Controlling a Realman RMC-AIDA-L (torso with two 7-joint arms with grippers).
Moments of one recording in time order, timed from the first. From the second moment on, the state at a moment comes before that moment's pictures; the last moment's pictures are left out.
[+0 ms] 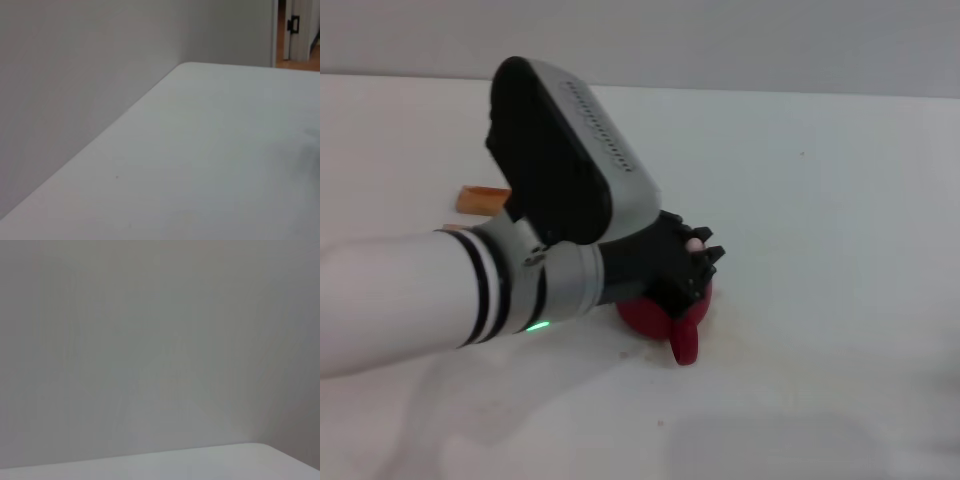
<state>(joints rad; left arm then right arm) -0.13 -2.06 -1.14 -1.77 2.44 -0.81 0.72 0.08 2.09 0.00 0.46 -1.25 -1.53 -0.18</state>
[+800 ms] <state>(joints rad) -0.17 -2.06 -1.16 -1.70 2.45 -0.72 0.70 0.09 2.09 -0.01 0.46 -1.25 -1.53 -0.18</state>
